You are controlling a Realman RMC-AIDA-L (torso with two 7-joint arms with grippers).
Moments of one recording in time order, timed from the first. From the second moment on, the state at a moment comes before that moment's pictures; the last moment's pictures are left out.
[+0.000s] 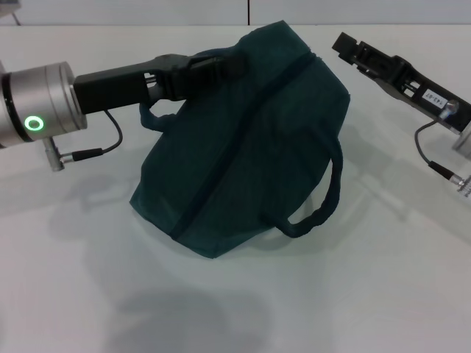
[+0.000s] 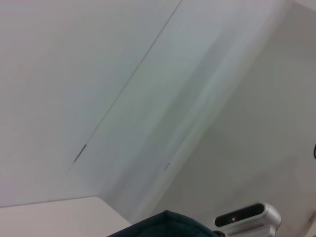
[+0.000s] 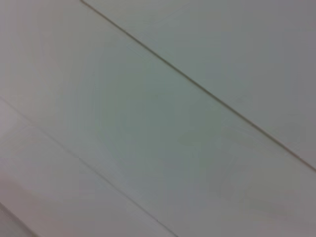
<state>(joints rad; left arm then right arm) -0.66 -2.09 0.60 0.58 1.81 1.71 -1.74 0.58 2.02 -1.60 -0.26 -0.49 -1.30 1.54</state>
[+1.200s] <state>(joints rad) -0.74 -2.09 0.75 0.44 1.71 1.41 -1.74 0.43 1.98 -1.37 -0.26 -0.51 -1.36 1.50</state>
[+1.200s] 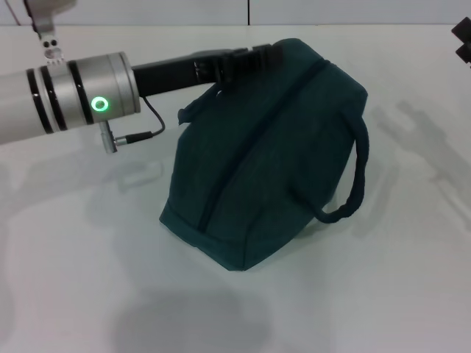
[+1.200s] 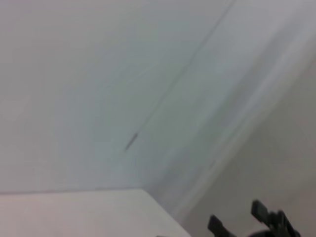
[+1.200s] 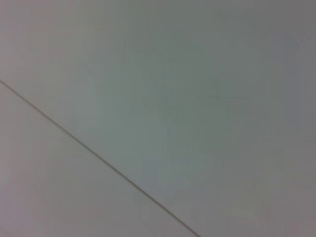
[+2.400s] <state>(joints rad) -0.49 -2.00 0.76 0.80 1.63 1.92 -1.66 0.48 1.94 -1.37 -0.56 -1.14 -1.83 1.13</state>
